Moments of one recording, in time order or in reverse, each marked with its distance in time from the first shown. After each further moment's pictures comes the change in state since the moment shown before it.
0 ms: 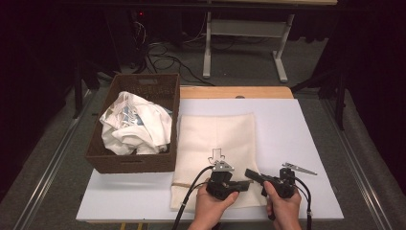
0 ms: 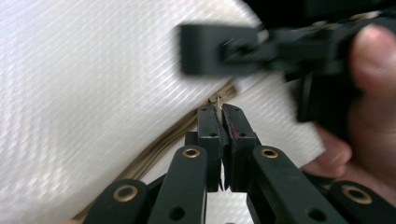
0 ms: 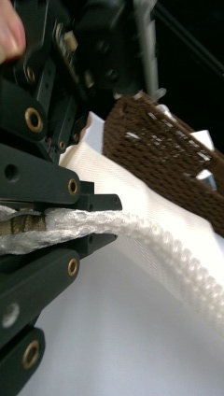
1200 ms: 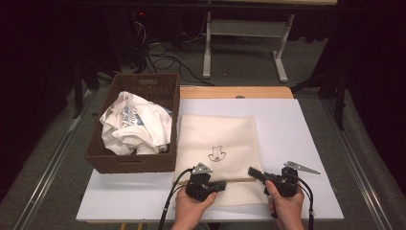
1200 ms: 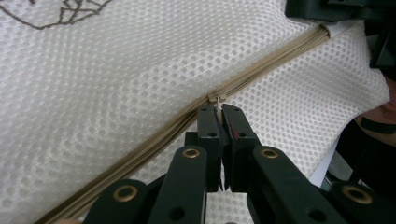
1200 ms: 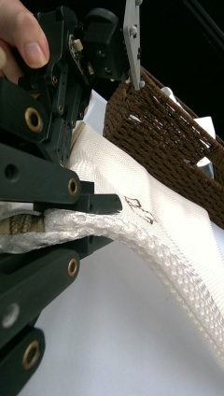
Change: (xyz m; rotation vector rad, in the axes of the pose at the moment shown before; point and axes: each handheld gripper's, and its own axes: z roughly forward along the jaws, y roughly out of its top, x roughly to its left) left arm 0.029 -0.022 -0.038 0.014 0.149 0.000; right arm -0.001 0.003 -0.003 0.004 -0.062 -0.080
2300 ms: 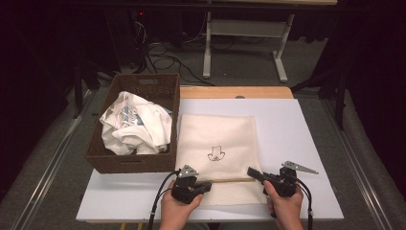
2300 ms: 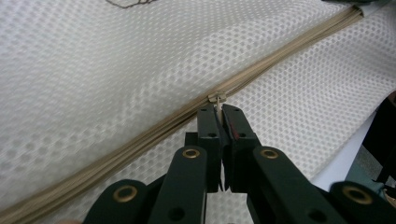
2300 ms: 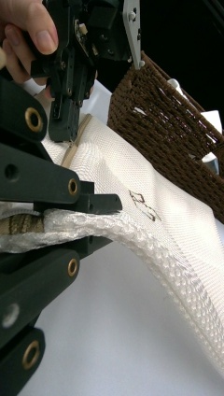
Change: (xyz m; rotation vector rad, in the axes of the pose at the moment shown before) left arm 0.018 -0.015 -0.031 0.014 0.096 0.017; right arm 0.002 -0.001 0.003 0.015 -0.029 -0.032
